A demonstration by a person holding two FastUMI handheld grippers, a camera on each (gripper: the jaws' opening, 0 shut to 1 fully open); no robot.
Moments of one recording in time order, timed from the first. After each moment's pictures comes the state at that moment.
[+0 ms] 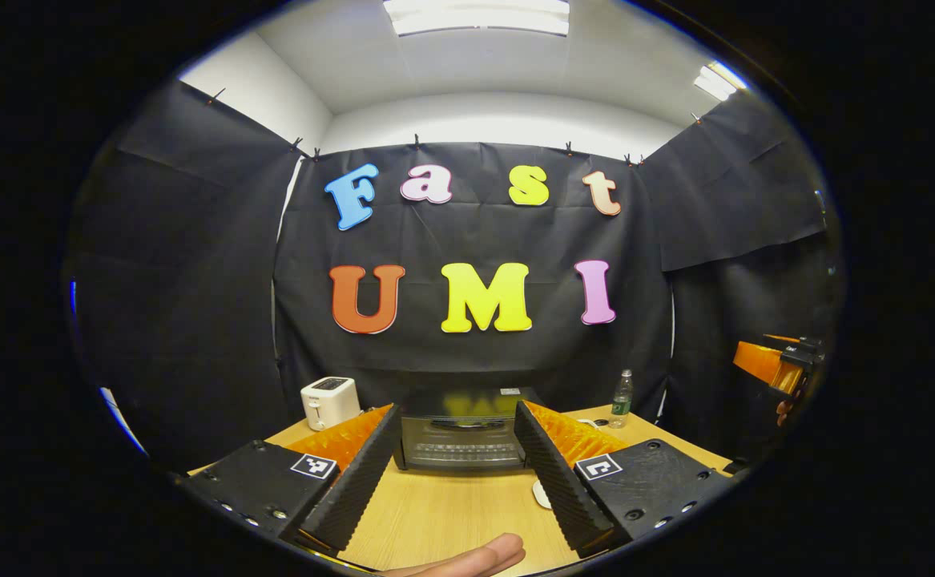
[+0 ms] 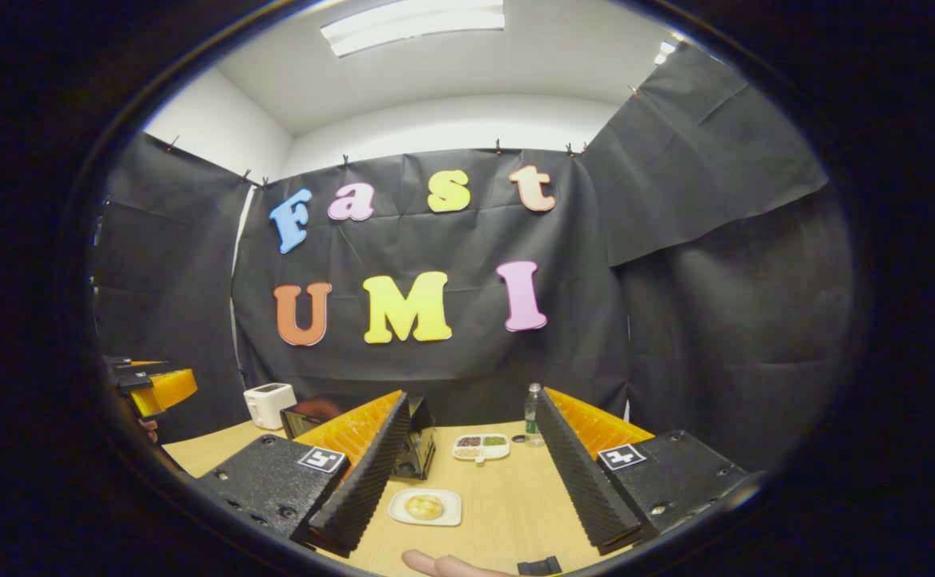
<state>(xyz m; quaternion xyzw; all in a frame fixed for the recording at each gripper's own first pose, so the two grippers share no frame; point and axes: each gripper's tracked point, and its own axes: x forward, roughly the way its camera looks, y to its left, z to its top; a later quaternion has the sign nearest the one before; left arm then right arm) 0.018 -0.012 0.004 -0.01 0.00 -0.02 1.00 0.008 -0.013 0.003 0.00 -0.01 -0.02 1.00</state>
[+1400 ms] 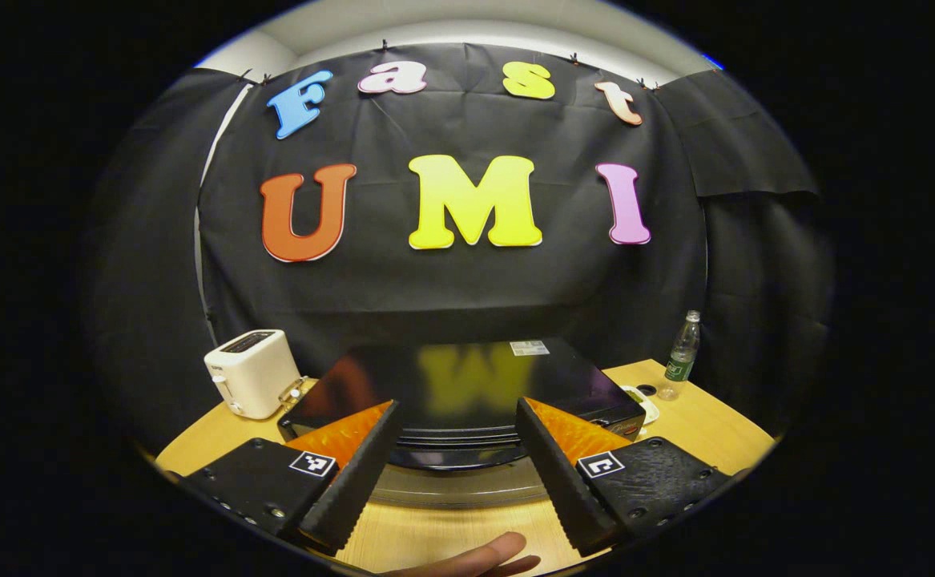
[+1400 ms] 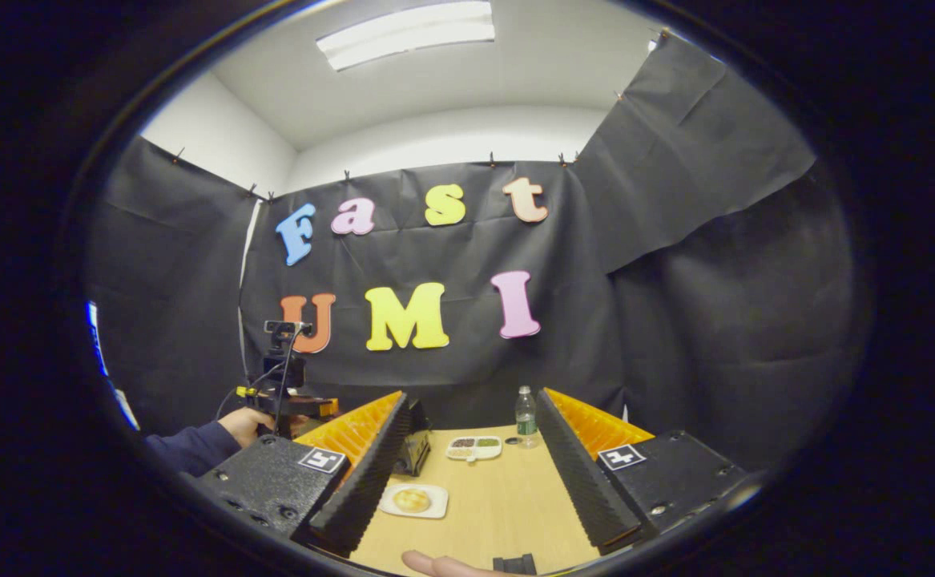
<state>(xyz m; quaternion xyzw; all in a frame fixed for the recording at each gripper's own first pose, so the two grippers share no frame) 0.304 -0.030 -0.154 0.00 0.14 -0.05 0.99 -0.034 -0.058 -0.004 0.00 -0.04 -0.01 1.00</state>
